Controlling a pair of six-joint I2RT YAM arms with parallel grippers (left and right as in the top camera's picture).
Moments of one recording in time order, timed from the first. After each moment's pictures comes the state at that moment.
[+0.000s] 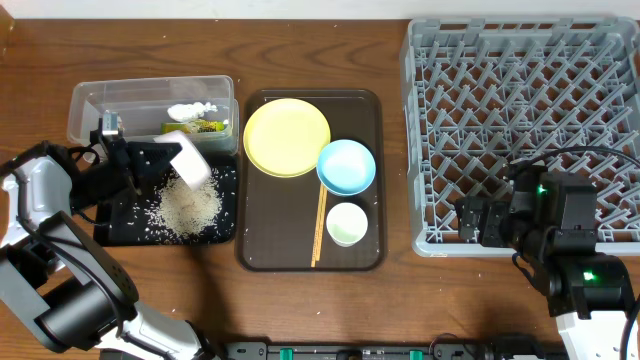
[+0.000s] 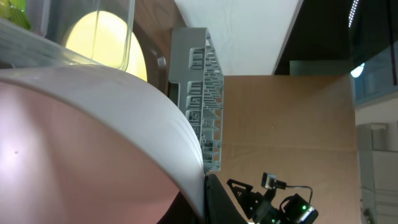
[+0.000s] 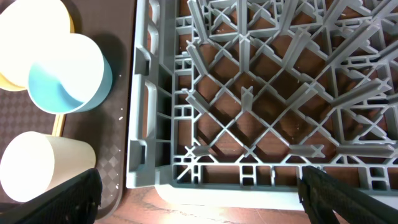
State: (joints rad) left arm 0.63 1.82 1.25 -1.25 1.37 0.32; right arm 0.03 0.87 0.82 -0.86 -0.16 0.17
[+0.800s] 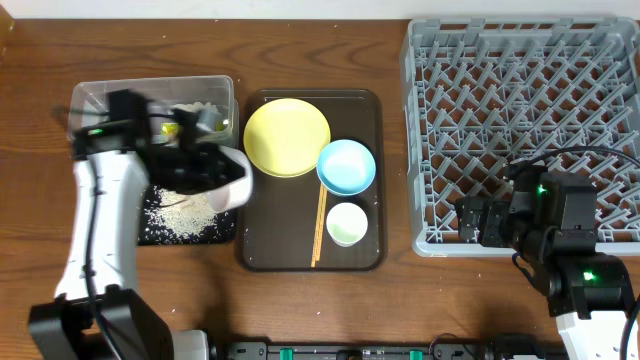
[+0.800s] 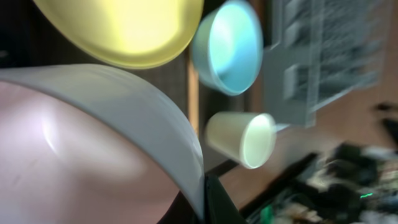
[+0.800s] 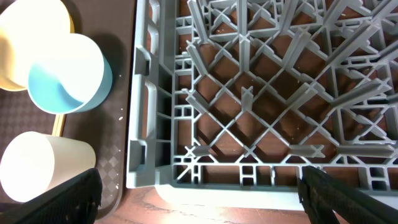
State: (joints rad) left arm 0.11 1.54 1.25 -1.16 0.70 0.11; right arm 0.03 0.87 0.82 -0.86 -0.16 0.17
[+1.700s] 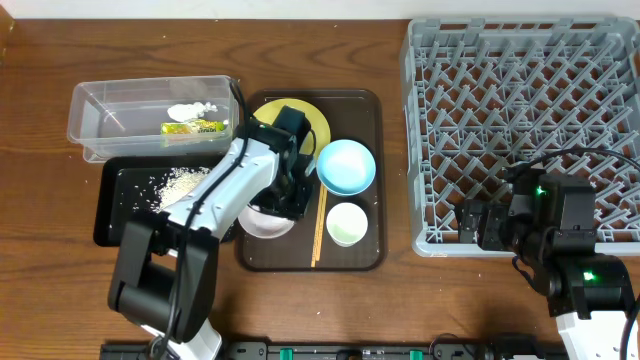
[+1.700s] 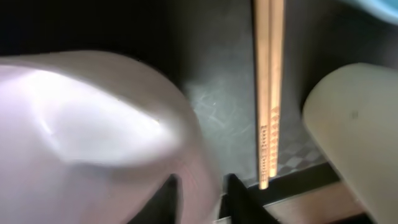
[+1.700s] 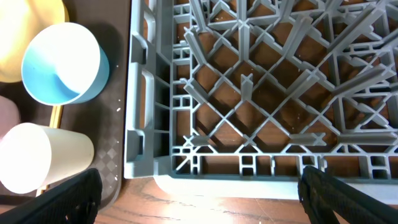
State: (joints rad) left arm -0.41 1.80 1.24 -1.09 0.17 -0.12; right arm 0.03 0.87 0.82 -0.89 -0.16 0.17
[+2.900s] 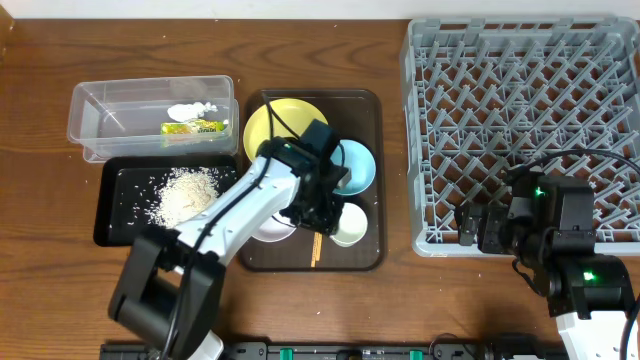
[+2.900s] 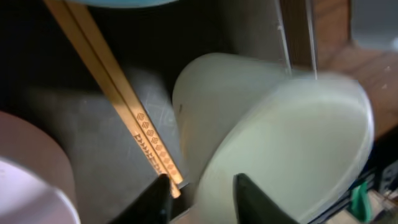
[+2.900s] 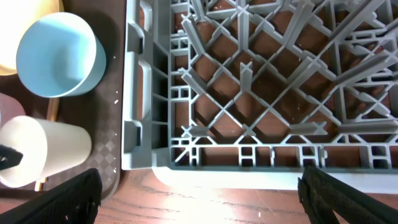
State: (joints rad) left arm -0.55 1.75 1.19 -0.98 0.37 -0.13; right arm 0.03 0.87 0.82 -0.92 -0.16 0.17
